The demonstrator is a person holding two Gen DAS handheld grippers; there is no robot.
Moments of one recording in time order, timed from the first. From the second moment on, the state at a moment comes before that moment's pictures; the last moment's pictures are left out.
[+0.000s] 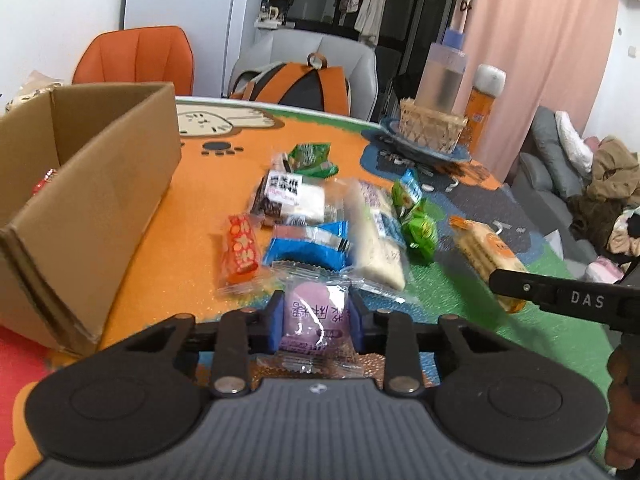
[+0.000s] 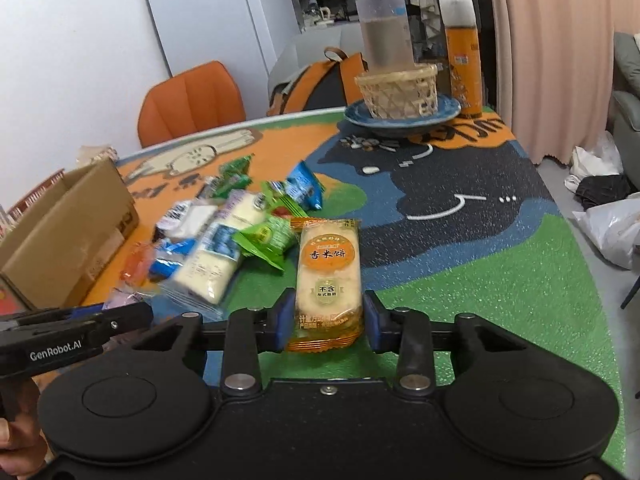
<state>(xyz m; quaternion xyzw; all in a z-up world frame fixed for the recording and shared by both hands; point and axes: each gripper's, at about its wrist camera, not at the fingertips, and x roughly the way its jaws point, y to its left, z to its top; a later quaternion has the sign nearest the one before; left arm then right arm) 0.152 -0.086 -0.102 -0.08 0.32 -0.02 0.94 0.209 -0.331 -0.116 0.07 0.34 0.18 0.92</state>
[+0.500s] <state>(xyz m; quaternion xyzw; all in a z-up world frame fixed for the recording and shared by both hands) 0.118 -0.058 -0.039 -0.09 0.24 0.01 0.97 0.190 -0.289 -0.057 0.06 0.27 0.23 0.93</state>
